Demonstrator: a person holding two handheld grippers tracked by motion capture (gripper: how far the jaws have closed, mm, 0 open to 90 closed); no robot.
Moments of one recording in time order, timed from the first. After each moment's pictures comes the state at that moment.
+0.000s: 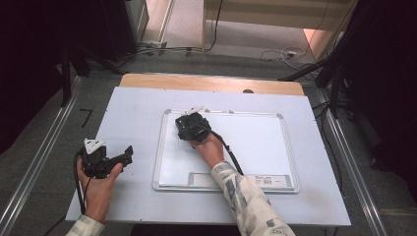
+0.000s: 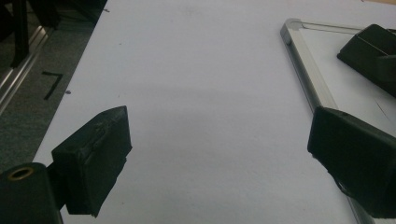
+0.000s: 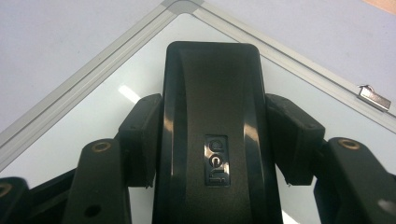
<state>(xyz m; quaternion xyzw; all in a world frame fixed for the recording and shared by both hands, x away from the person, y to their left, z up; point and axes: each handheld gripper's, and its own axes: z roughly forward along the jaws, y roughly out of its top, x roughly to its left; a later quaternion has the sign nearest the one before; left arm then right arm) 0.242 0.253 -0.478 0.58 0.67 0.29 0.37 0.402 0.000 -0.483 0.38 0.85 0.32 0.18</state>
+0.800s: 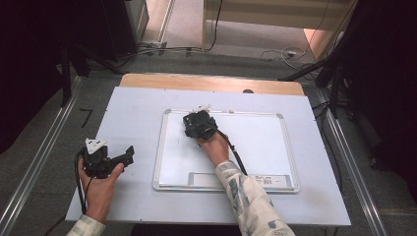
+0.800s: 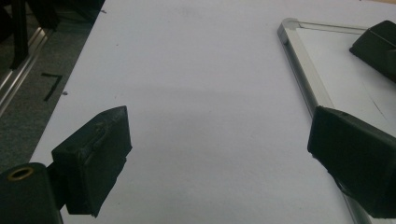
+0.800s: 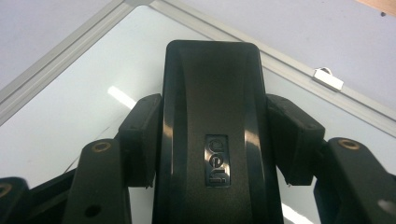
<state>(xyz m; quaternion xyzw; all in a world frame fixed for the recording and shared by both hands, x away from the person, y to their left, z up) 0.242 0.252 -0.478 0.58 0.67 0.29 0.37 0.411 -0.017 -0.482 0.41 0.84 0.31 0.20</state>
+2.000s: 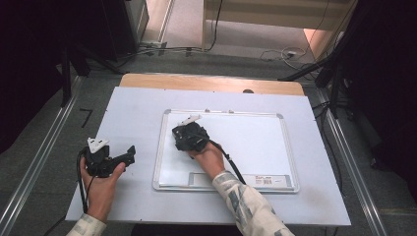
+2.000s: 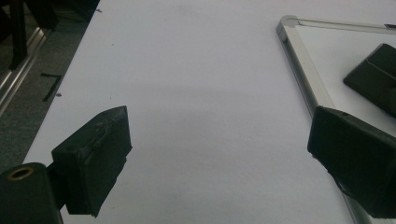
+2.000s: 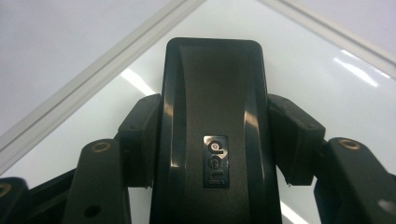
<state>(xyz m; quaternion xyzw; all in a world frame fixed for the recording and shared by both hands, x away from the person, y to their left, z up) 0.246 0.248 -0.480 0.59 0.67 0.29 0.36 0.367 0.003 -0.483 0.36 0.87 0.31 0.16</state>
